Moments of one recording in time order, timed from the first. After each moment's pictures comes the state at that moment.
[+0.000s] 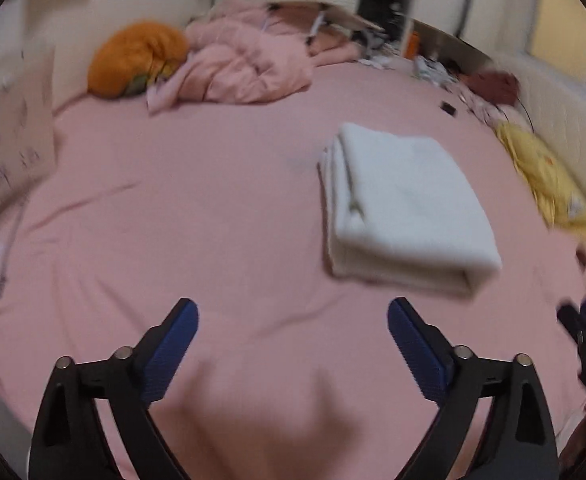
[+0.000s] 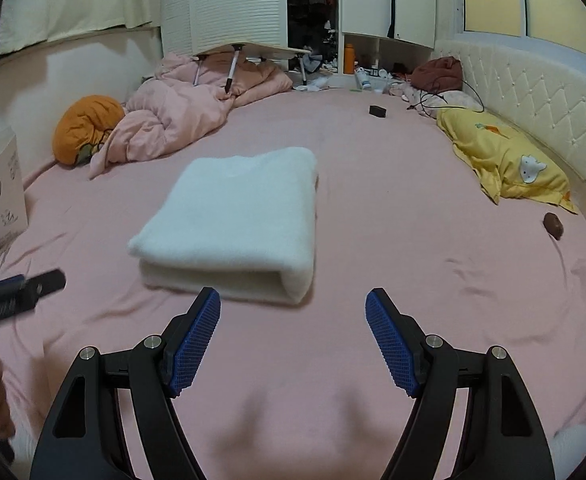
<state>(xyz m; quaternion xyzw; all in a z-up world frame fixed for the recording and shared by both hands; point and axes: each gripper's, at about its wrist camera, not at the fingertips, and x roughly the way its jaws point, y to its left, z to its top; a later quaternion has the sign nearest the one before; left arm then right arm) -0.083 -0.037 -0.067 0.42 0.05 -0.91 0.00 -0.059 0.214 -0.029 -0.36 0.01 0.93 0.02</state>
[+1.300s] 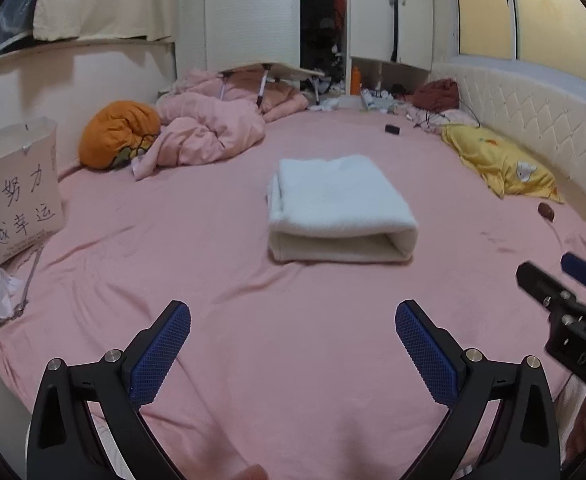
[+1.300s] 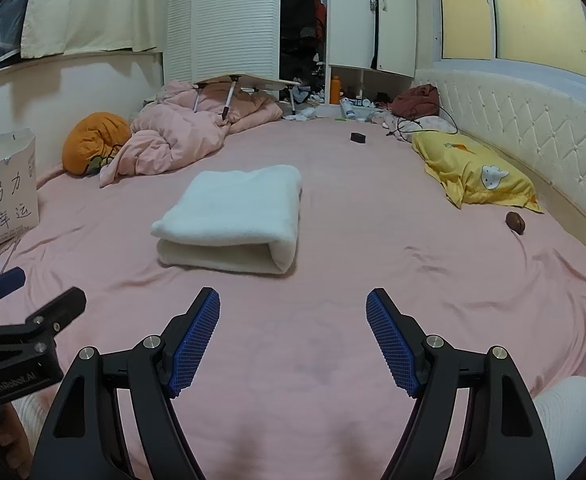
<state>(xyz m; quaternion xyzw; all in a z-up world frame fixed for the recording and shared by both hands) 0.028 0.015 -0.035 0.31 -0.01 -0.95 -0.03 0.042 0.218 -0.018 -0.30 0.00 0.95 0.04</state>
